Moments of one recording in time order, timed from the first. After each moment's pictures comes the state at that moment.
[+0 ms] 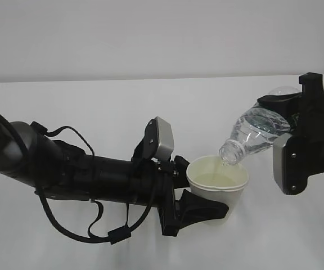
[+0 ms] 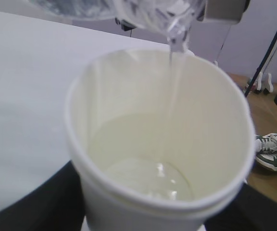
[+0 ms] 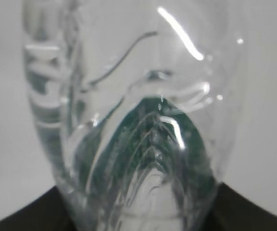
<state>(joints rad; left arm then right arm) -0.59 2.16 -0.97 1.09 -1.09 -0.61 0.12 1.55 -0.49 -0.45 -0.74 -1.42</state>
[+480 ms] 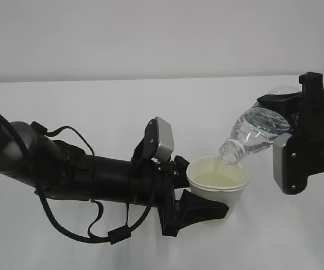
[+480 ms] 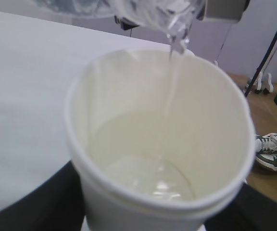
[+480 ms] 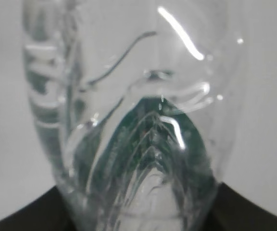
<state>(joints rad) -0.59 2.16 -0.97 1.09 -1.09 -0.61 0.12 1.55 -0.49 -0.45 -0.74 -1.42</state>
